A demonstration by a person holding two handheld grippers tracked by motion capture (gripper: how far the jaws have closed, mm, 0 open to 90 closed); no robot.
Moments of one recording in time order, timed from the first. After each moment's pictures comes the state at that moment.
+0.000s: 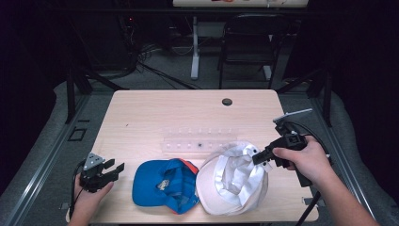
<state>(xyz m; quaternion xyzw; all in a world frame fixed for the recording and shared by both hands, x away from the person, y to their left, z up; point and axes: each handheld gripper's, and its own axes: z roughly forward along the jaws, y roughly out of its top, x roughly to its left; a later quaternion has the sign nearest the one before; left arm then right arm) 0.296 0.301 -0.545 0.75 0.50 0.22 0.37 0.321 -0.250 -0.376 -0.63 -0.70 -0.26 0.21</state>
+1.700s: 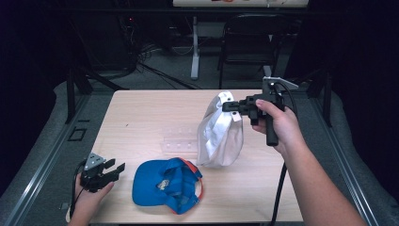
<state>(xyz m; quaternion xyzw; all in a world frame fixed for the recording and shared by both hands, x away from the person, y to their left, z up) 0.297 0.300 -0.548 0.75 0.50 0.22 0.38 0.386 -0.210 -0.334 -0.57 -0.56 -0.50 0.34</state>
